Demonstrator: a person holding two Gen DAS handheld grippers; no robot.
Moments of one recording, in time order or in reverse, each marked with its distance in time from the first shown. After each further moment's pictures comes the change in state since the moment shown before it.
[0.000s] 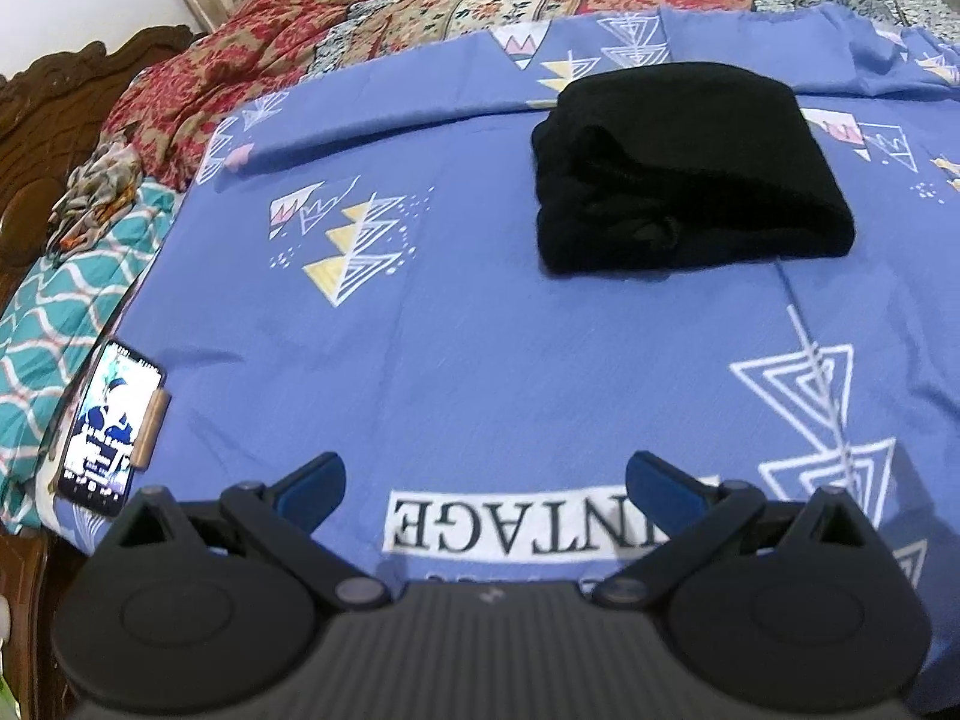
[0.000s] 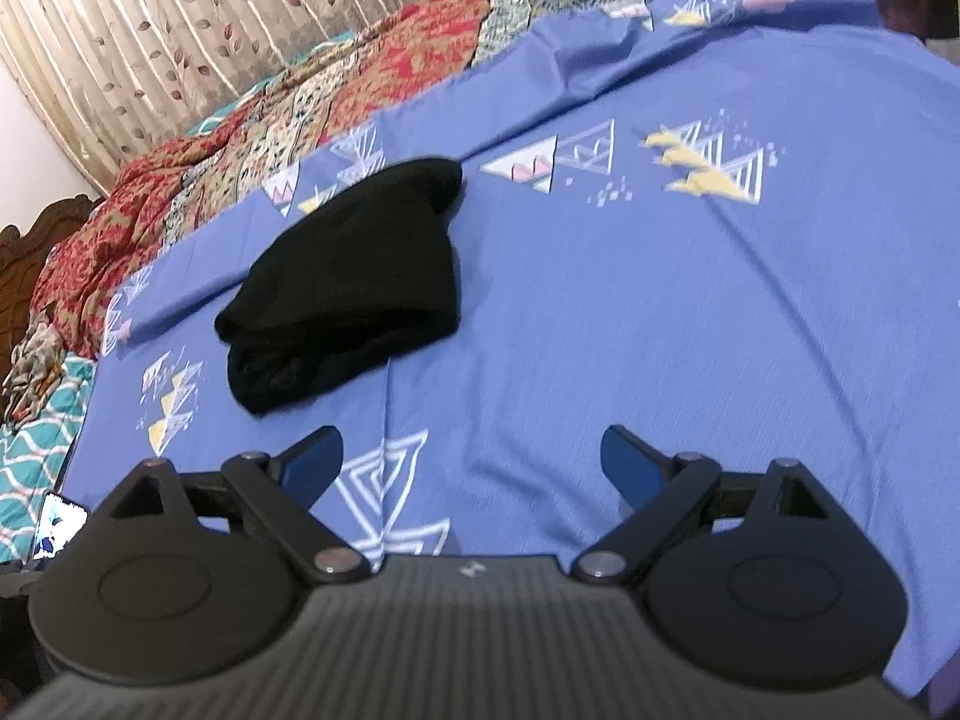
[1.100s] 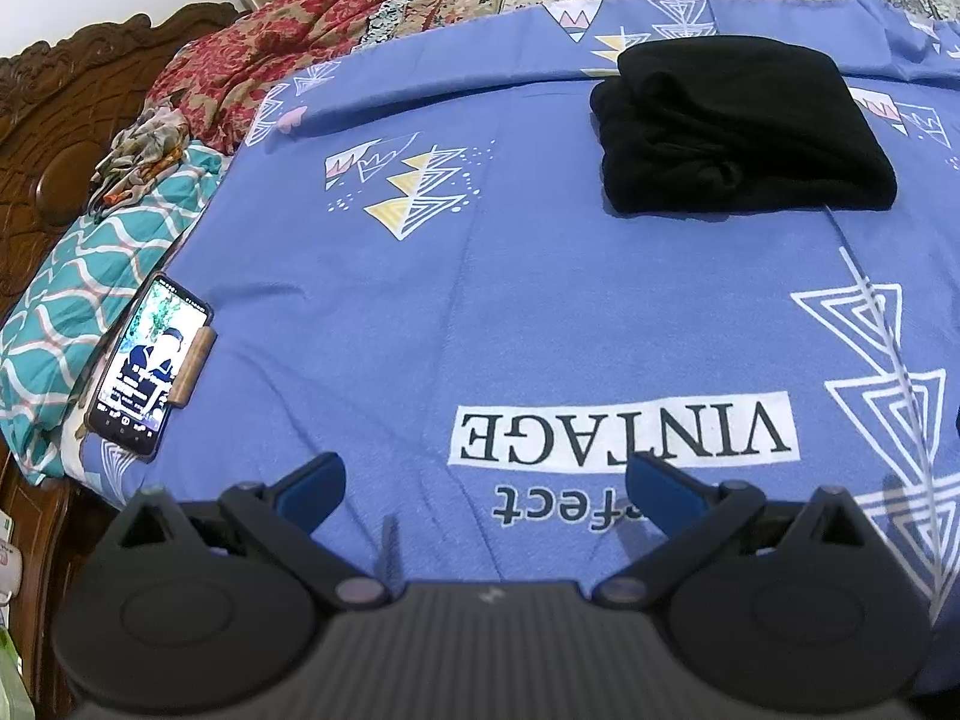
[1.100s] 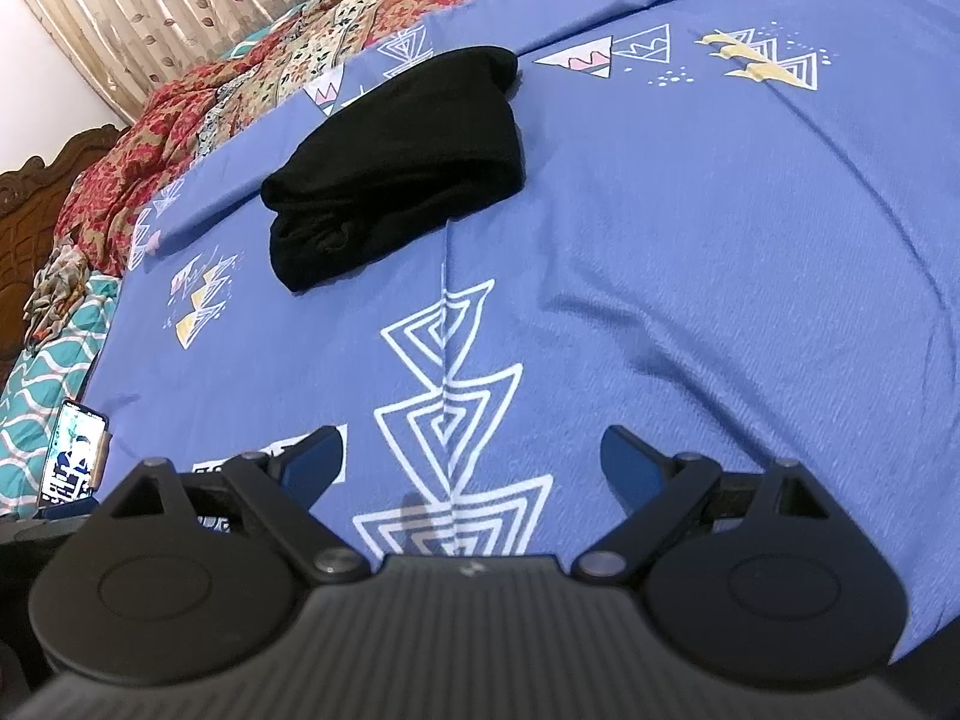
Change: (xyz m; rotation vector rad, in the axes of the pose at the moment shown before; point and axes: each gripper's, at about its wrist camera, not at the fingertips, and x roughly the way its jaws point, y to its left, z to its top) left arm -0.002 0.020 -0.043 -0.044 0.016 0.072; right arm 0.010 0.028 -0.059 -0.028 0.127 0.049
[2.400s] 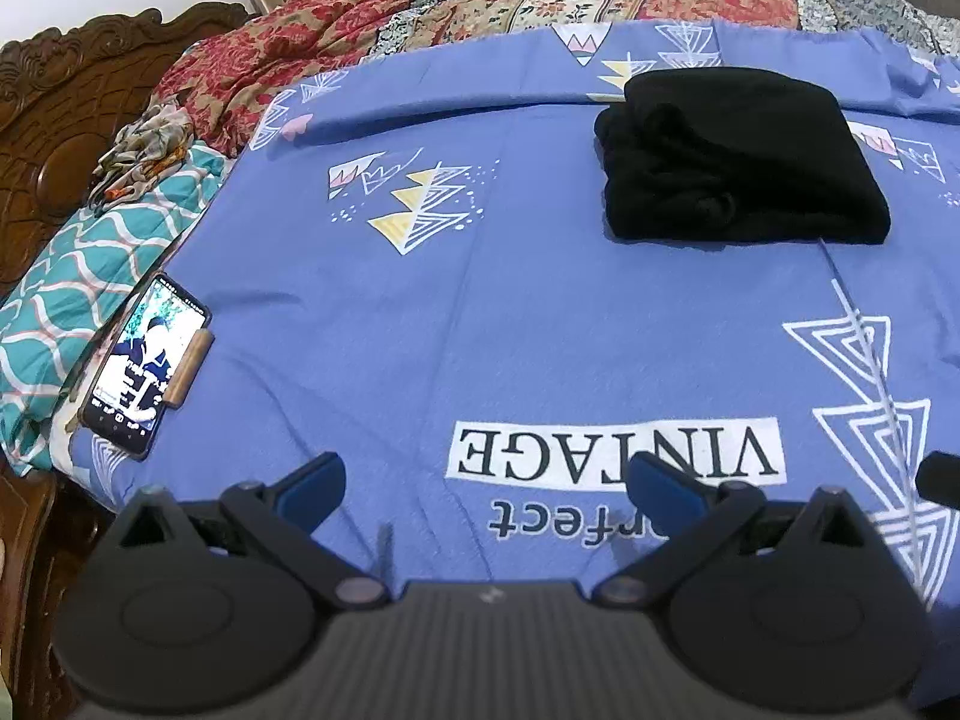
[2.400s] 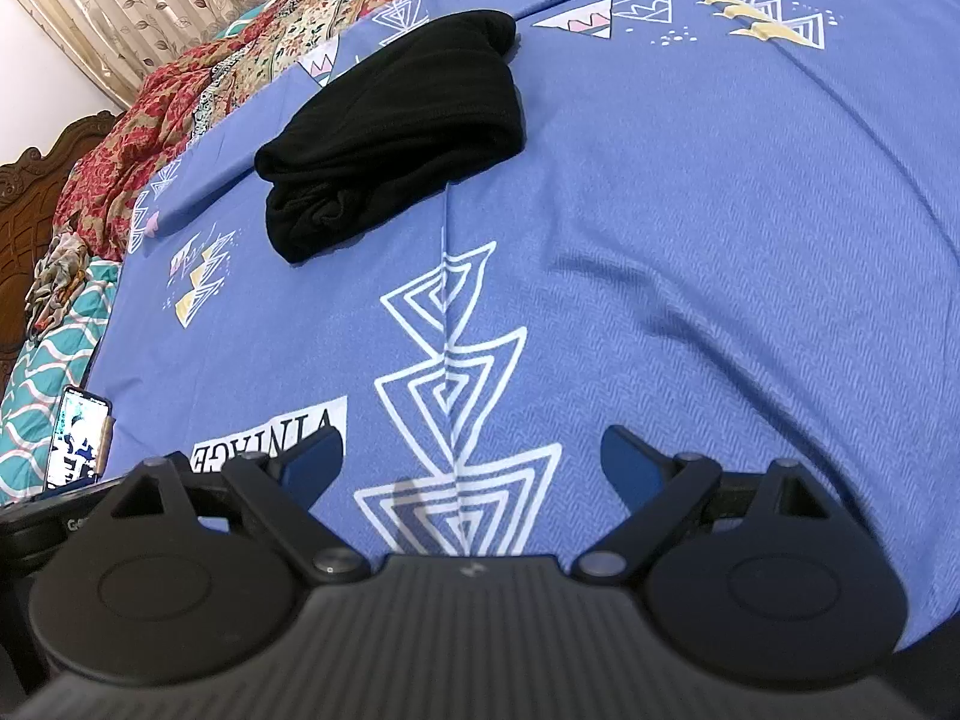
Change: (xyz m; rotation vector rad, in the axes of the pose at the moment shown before) left arm -0.006 0.005 0.000 -0.045 -0.035 -0.024; right arm 0.007 0.001 -0.007 0.025 0.058 0.008
